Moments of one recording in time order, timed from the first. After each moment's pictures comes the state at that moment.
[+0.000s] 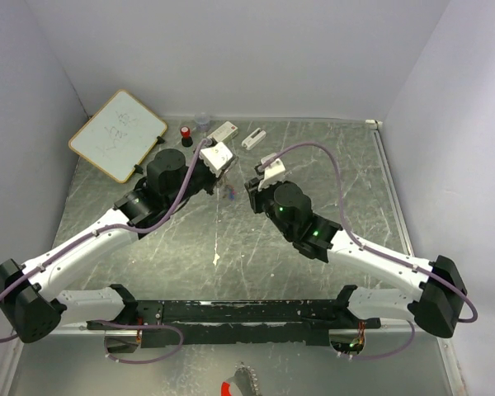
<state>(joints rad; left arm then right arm) -0.77 1.19 1.05 -0.01 0.01 0.29 0.94 1.14 0.82 0.16 0.43 0.05</state>
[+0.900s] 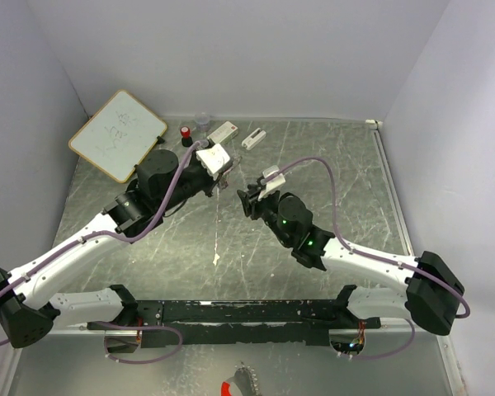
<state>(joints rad) -0.83 1.13 1.12 -0.07 0.01 0.30 0.94 1.17 0.63 0.51 0.35 0.04</state>
